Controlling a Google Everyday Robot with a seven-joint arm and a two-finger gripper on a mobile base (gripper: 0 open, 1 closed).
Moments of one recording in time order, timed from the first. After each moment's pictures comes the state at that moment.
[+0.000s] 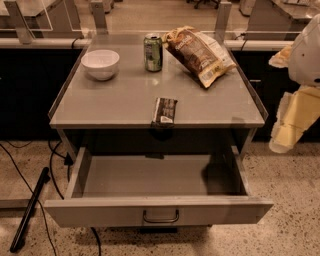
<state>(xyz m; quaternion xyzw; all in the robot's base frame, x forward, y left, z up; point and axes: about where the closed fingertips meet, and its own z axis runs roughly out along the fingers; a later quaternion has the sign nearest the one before) 0.440 -0.216 0.976 -0.60 0.78 -0.04 0.16</state>
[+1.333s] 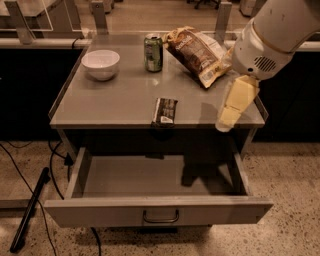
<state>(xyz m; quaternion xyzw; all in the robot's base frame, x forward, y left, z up) 0.510 -0.148 0.949 -0.62 0.76 0.02 0.20</state>
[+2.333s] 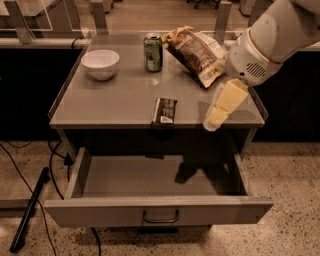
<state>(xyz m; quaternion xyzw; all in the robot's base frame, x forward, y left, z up) 0.524 -0.126 0.933 -0.60 0.76 0.09 0.24</state>
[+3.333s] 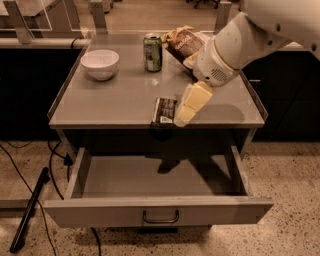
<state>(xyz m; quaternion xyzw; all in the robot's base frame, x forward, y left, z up) 0.566 -0.072 0.912 -0.62 0.72 0.11 0.29</state>
